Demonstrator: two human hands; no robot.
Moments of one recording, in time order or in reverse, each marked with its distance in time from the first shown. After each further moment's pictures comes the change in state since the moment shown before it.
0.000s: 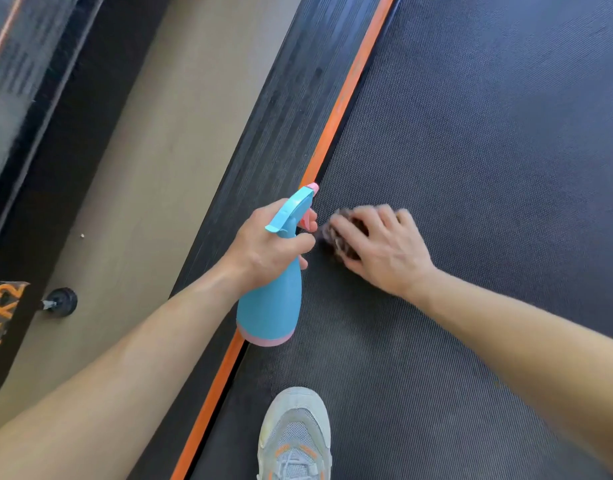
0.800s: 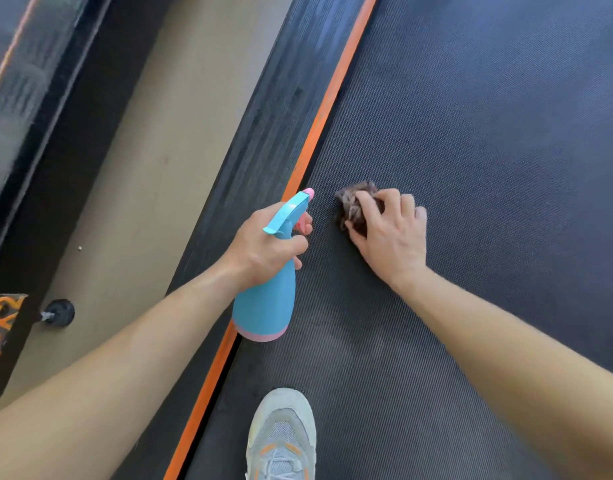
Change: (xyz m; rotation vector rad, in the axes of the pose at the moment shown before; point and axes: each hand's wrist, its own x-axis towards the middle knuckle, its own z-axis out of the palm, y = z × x) left_hand 0.006 0.022 0.011 0.052 -0.006 0.035; right_hand 0.000 0.024 -0.001 -0.050 0.029 0.480
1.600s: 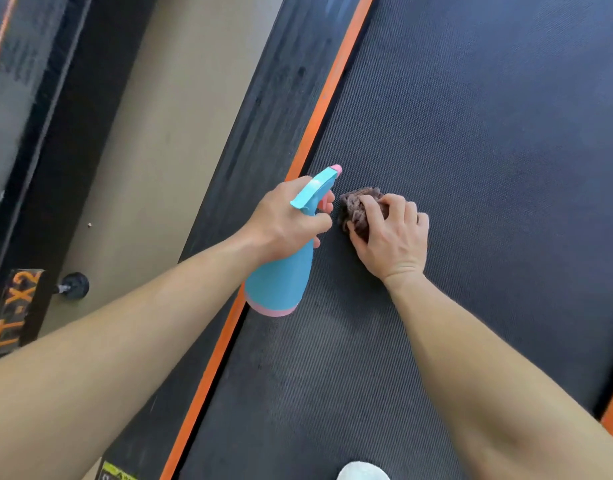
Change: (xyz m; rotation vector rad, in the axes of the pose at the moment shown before) left_hand 0.008 0.038 0.004 0.109 -0.049 -0.008; right_hand -0.025 -0.005 -0.003 0.097 -0.083 0.054
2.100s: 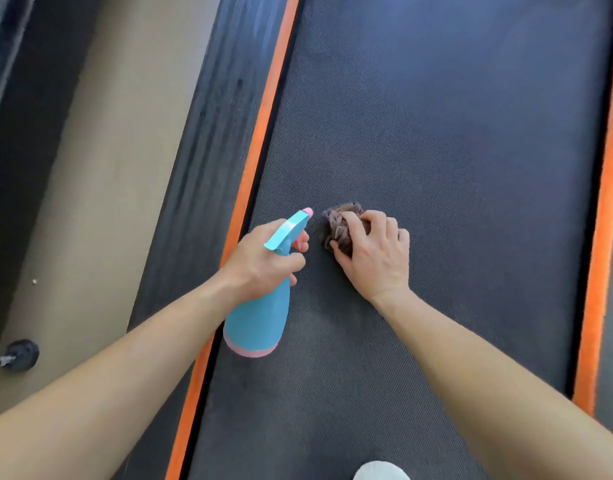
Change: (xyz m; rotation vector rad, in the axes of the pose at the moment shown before) left_hand -0.028 -0.040 0.044 -0.030 -0.144 0.046; right_hand -0.066 0.005 -0.009 -0.017 0.046 0.156
